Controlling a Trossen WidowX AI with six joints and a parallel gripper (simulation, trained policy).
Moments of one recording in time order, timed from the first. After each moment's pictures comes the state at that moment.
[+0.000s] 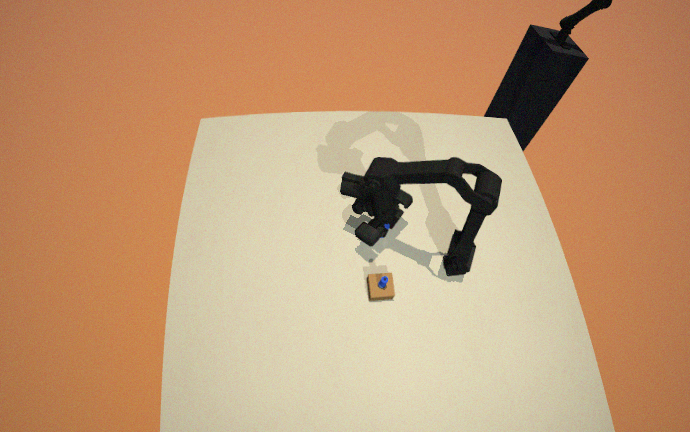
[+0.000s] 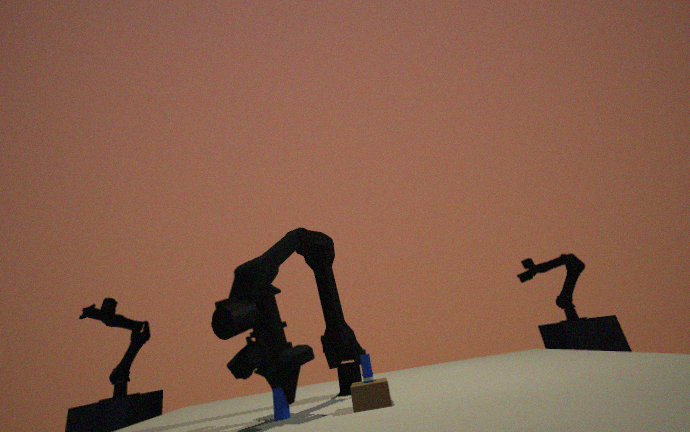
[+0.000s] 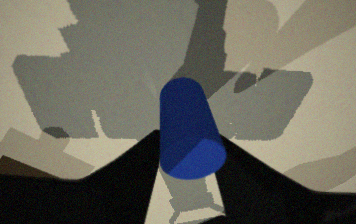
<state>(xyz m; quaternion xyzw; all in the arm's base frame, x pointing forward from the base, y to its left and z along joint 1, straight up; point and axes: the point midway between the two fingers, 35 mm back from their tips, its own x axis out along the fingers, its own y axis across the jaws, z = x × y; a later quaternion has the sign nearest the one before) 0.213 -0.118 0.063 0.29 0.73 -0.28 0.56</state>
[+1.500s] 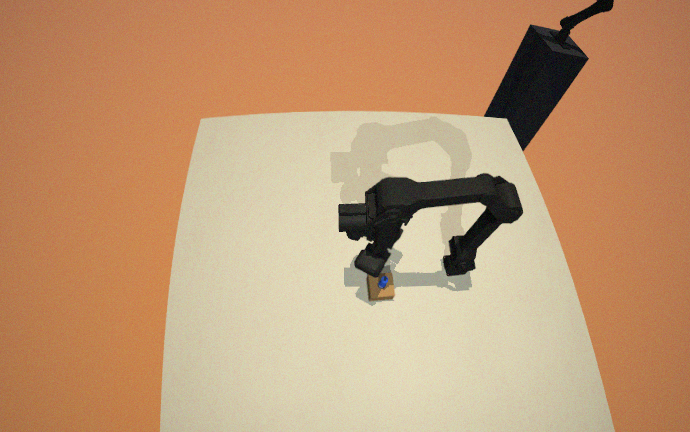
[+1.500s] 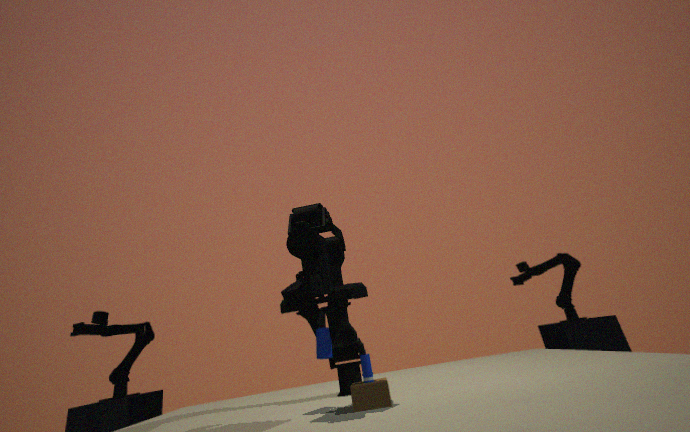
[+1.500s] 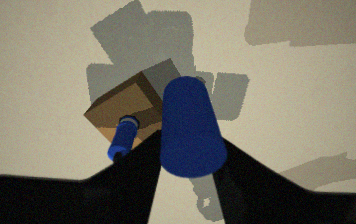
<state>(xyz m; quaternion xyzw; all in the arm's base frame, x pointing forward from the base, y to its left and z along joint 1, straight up) 0.250 -0.013 0.153 0.21 0.70 -0.21 0.65</state>
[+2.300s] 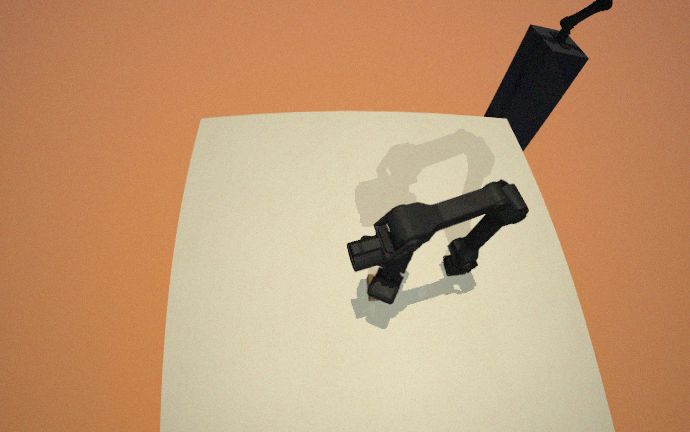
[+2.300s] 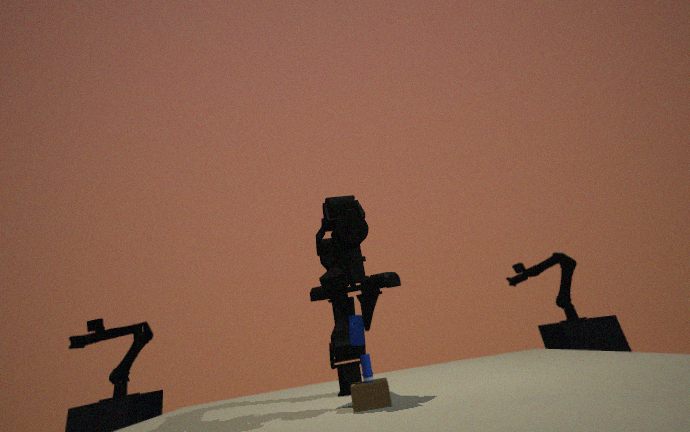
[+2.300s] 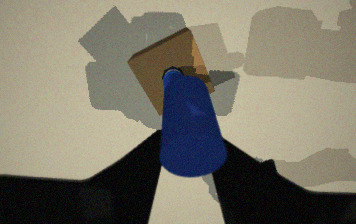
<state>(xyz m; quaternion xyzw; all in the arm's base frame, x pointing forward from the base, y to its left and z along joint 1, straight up) 0.235 0.051 0.166 0.18 0.71 -0.19 0.65</state>
